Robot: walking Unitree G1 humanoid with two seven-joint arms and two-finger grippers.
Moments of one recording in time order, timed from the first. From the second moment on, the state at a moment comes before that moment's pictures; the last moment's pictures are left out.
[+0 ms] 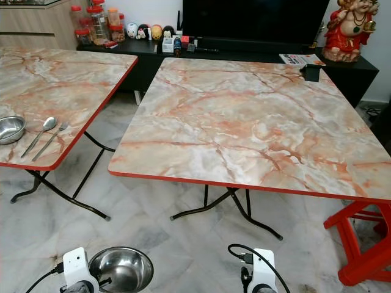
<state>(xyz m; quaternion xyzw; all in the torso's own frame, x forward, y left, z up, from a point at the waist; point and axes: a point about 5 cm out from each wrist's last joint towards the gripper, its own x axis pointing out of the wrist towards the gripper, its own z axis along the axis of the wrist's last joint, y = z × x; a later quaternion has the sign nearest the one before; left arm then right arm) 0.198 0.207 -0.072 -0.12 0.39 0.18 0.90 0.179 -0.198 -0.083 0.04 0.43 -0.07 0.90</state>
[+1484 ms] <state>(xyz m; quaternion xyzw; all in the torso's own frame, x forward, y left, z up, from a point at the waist) 0.202 0.205 -0.070 -0.11 0.39 0.17 0.90 0.170 -0.209 -0.086 0.02 0.45 -0.08 0.89</state>
